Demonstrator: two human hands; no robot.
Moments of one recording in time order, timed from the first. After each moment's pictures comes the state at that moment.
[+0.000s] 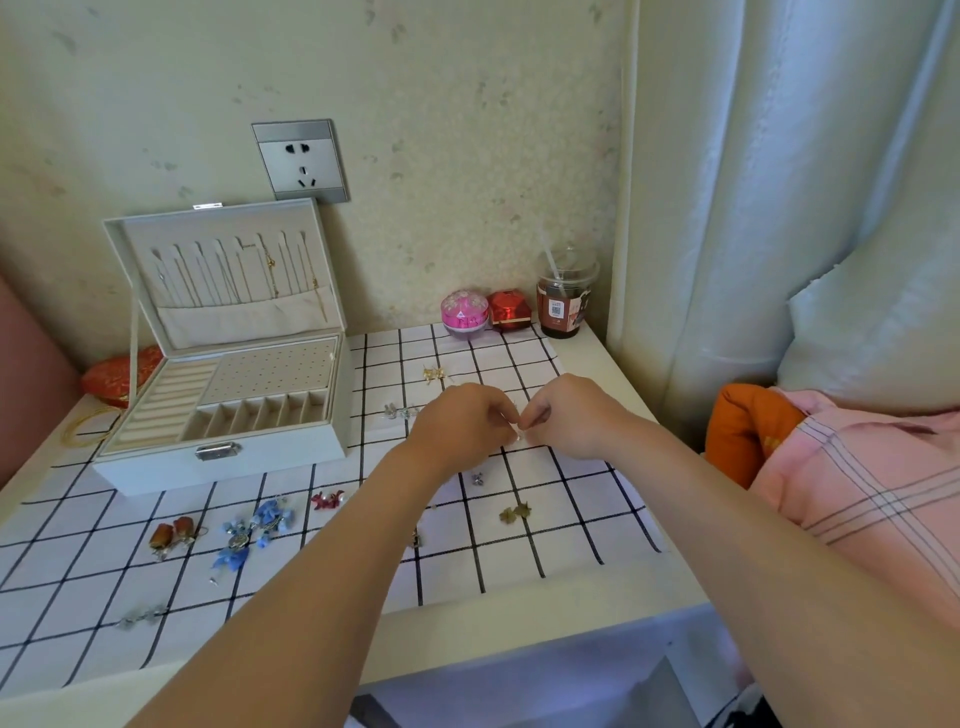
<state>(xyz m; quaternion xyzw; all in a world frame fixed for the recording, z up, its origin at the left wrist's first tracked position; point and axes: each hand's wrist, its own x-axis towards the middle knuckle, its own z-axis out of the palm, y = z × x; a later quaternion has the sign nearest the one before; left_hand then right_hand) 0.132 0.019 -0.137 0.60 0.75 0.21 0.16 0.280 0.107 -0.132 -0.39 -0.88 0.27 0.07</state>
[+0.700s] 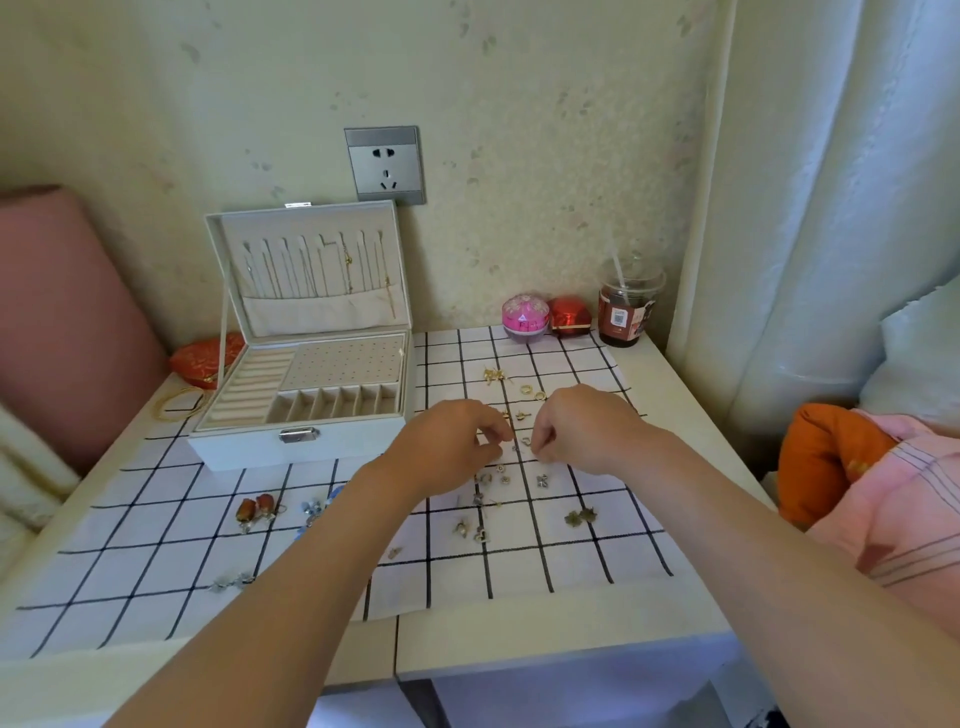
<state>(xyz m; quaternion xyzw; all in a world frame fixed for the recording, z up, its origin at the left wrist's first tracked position) 0.074 -0.048 -0.130 0.63 0.74 0.21 0.14 0.234 0.064 -0.108 -0.32 -0.93 0.14 -0.02</state>
